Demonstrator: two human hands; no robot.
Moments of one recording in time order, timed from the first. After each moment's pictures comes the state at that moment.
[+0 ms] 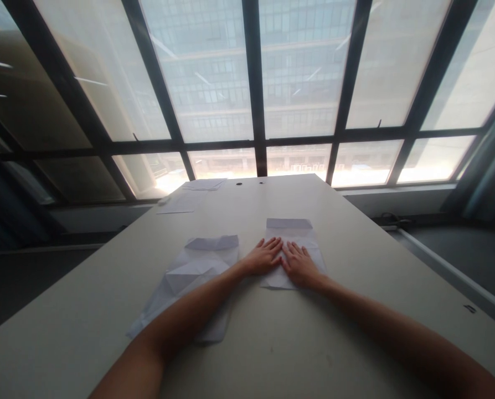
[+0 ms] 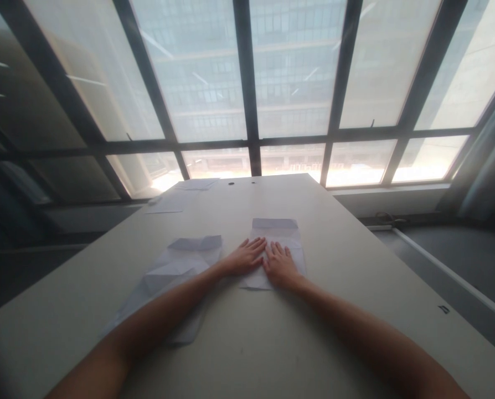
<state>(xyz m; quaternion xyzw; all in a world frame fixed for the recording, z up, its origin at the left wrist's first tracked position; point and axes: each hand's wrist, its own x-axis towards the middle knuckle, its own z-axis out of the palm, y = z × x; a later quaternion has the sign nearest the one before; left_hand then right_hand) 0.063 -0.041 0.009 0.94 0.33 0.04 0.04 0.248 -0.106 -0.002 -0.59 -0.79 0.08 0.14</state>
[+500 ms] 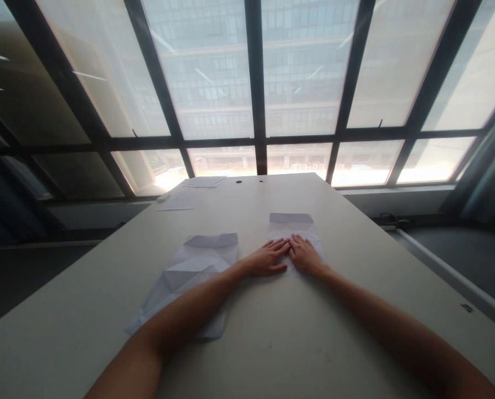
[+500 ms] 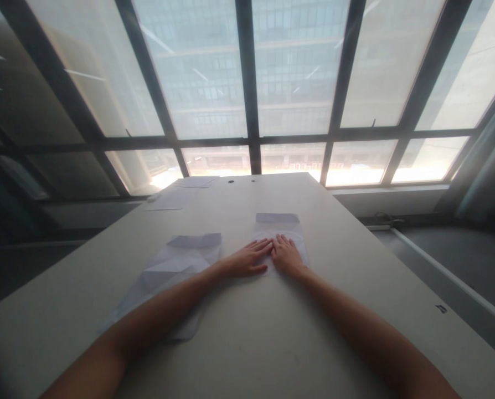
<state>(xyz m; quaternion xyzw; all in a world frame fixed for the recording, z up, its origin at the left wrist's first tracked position) 0.068 -0.051 0.017 0.97 0.22 0.08 0.09 0.270 -0.079 -0.009 -0.63 -0.76 0.07 0.14</state>
